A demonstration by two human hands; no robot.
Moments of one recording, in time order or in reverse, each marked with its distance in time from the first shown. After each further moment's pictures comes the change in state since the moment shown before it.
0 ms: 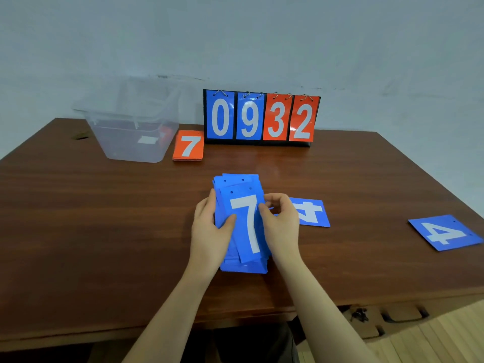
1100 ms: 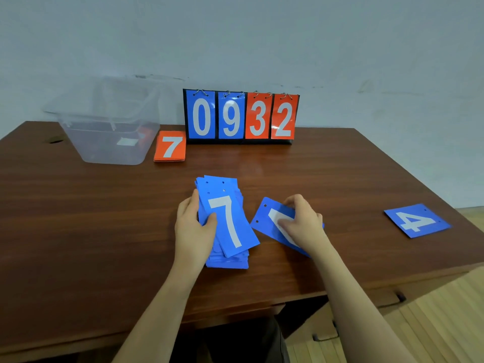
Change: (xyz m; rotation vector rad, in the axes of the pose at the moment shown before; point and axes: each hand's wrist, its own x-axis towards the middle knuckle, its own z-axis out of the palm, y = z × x) left_hand 0.006 0.001 0.005 0.113 0.014 -0.051; right_hand 0.032 0.027 -0.082 -0.661 -0.237 0.014
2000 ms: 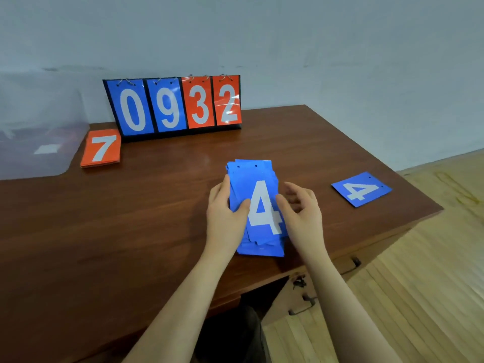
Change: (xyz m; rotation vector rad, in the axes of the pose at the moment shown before) left_hand -0.029 0.060 0.128 -0.128 -0.249 0.139; right_hand -0.034 0.062 -0.044 0.486 0.437 0.044
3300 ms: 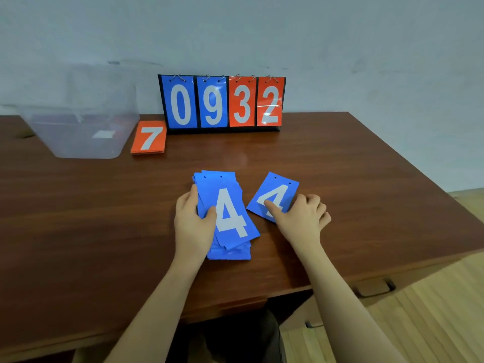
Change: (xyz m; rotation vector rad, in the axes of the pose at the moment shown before) left_hand -0.001 -0.046 -0.090 0.136 0.263 -0.120; right_hand 0.010 -0.006 0.072 -0.732 -0.112 0.110
